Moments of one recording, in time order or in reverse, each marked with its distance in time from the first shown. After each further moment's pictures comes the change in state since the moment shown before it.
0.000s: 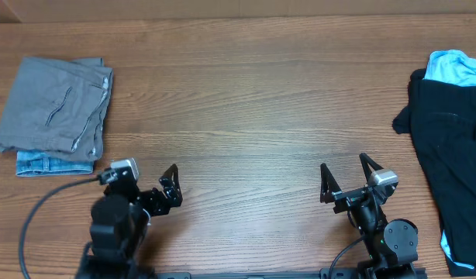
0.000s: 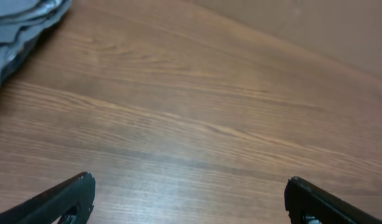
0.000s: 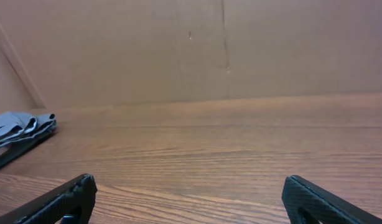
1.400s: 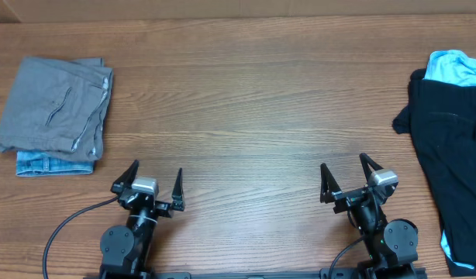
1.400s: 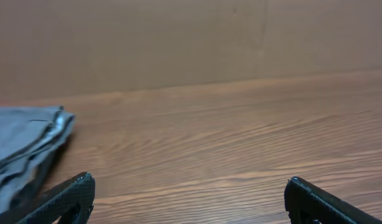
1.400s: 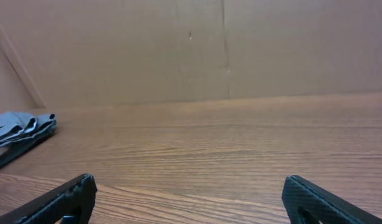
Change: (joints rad) left arm 0.000 -0.348 -0.372 0.402 0.013 0.420; right arm 0.000 0.000 0.000 0.000 0.000 0.000
